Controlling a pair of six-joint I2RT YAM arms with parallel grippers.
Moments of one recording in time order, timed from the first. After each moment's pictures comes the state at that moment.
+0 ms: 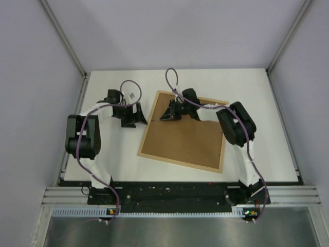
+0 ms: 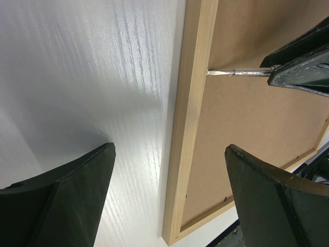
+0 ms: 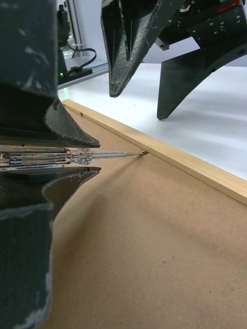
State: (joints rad) left arm -0.04 1.84 1.16 -0.47 0.60 -0.16; right arm 0.54 2.20 1.38 0.22 -0.69 0.68
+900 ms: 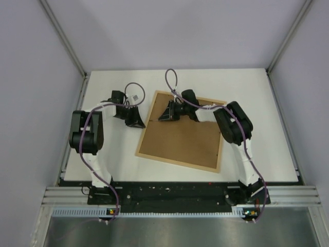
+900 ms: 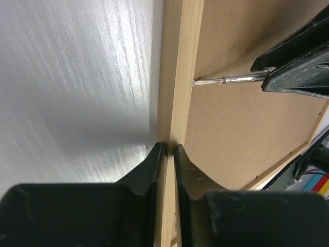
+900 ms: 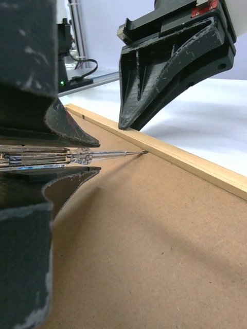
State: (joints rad) left arm -0.08 1.93 1.18 -0.46 0.64 -0.16; right arm 0.54 2.26 1.40 0.31 -0.74 0.74
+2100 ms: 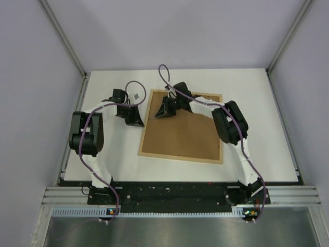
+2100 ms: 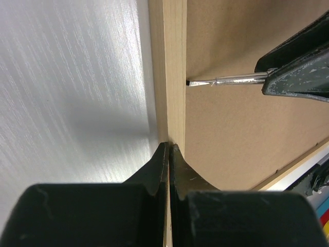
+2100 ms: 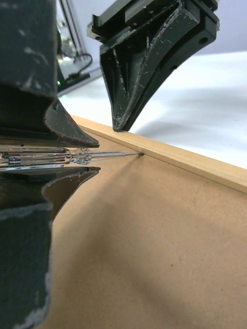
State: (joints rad) left arm -0.10 1.90 1.19 -0.47 0.57 -0.15; right arm 0.57 2.32 1.66 -0.05 -0.70 0.69
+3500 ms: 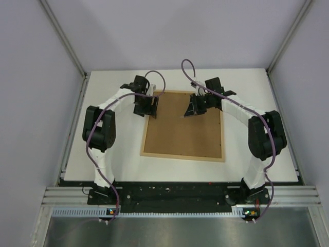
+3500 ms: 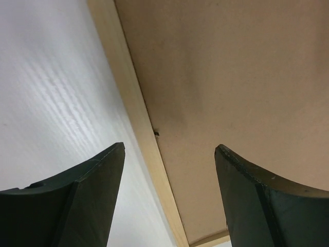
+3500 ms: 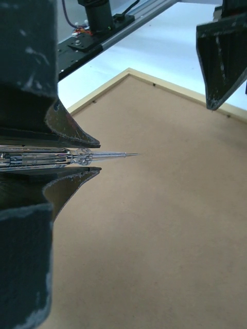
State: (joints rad) left arm -0.27 1.99 1.58 -0.71 0.23 -0.09; right arm 0.36 1.83 1.35 -0.39 -0.63 0.20
